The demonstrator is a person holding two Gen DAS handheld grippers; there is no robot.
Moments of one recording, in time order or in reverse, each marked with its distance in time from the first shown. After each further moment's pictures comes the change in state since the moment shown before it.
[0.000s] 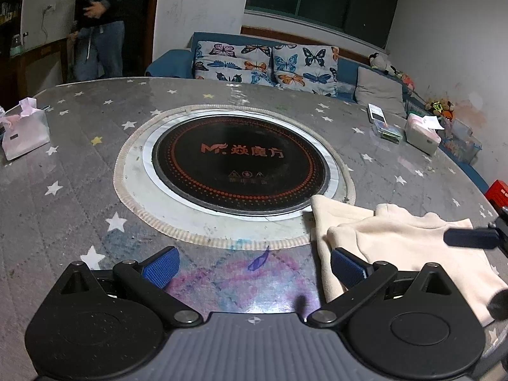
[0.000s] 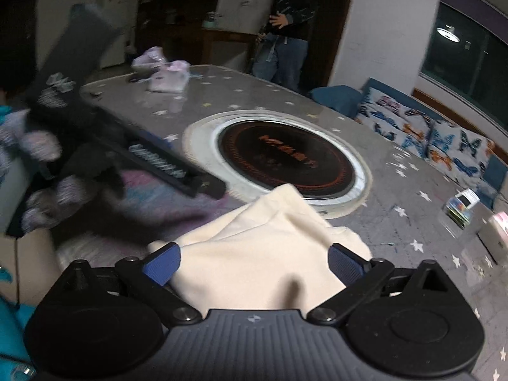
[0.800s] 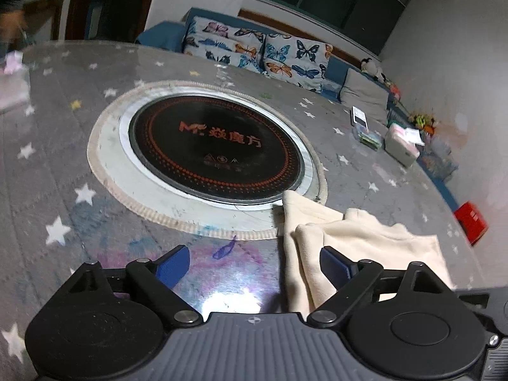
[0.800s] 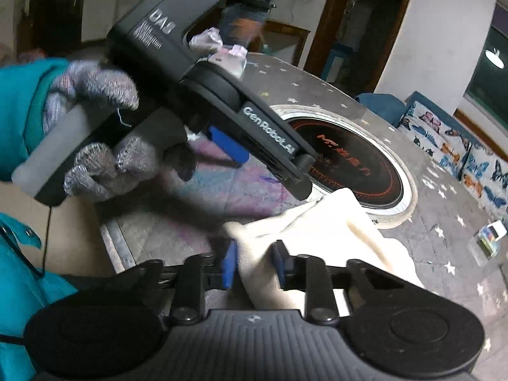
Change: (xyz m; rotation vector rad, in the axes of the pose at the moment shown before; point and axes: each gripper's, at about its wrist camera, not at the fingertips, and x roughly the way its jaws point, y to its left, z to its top) left arm 0.003 0.010 0.006 -0.170 0.076 -0.150; right arm 0.002 0.035 0.000 -0.132 0.029 0.111
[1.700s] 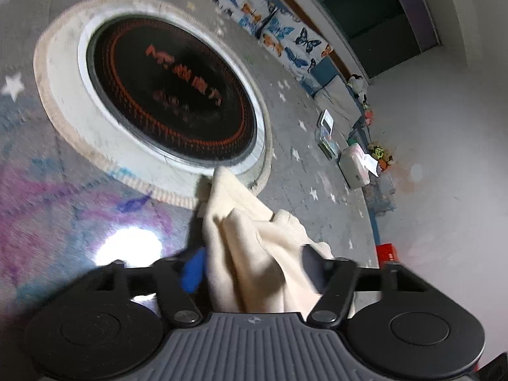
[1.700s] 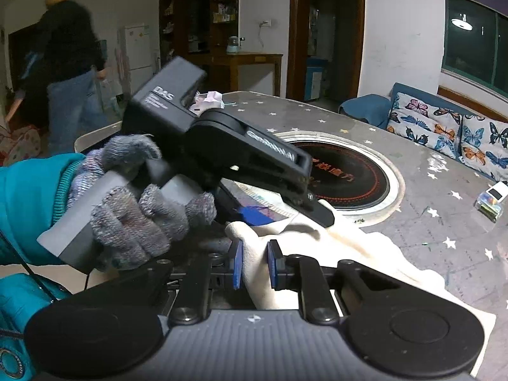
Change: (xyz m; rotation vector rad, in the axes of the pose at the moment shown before) left arm 0.037 -0.002 0.002 -0.371 0.148 -0.284; right arm -0.036 -0.033 -0.009 0.216 -0.135 0.053
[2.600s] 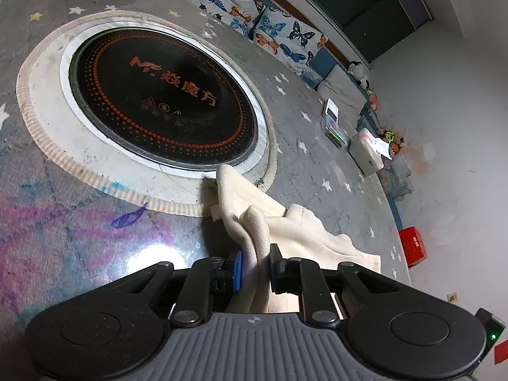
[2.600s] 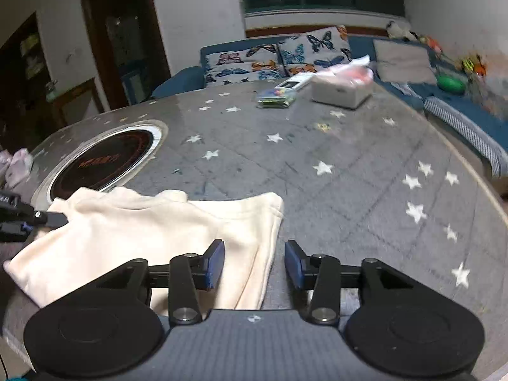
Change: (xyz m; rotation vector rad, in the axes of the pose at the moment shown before) left arm 0.009 -0.015 -0.007 0.153 -0.027 0.092; right arm -0.052 -0.158 -0.102 0.573 0.012 -0.469
